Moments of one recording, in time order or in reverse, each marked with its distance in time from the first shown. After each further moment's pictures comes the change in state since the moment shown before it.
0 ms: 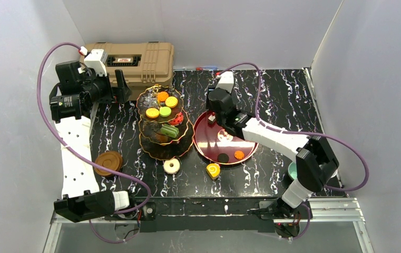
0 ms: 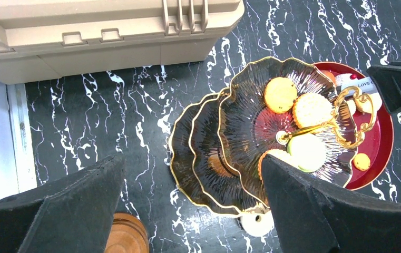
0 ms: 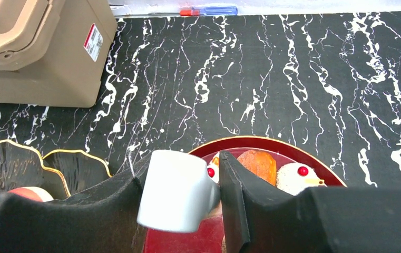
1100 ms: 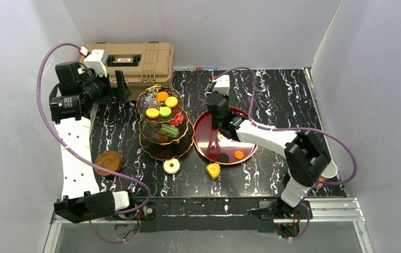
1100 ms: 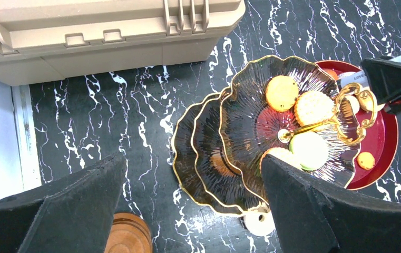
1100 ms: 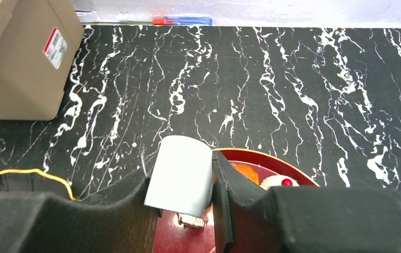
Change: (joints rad) left arm 0.000 -0.008 -0.007 0.000 -0.004 0.016; right arm 0.013 0.114 -0.035 0.193 0.126 -0.105
